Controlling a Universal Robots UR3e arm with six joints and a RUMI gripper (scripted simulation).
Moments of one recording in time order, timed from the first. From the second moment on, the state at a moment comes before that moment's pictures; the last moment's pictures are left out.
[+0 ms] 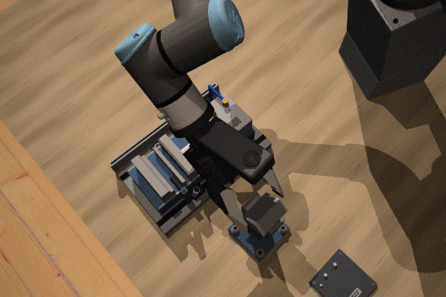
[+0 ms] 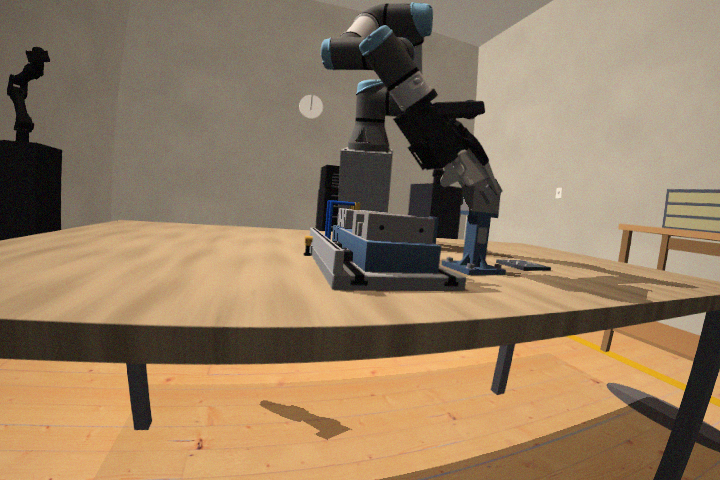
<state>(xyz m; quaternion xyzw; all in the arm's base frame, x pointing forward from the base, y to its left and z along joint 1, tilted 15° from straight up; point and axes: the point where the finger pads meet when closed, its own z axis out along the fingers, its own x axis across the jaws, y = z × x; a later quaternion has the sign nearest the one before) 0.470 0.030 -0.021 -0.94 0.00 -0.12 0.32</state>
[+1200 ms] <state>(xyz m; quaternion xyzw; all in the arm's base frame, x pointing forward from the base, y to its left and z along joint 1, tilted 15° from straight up) 0.470 0.031 -0.020 -0.97 0.01 -0.12 0.23</state>
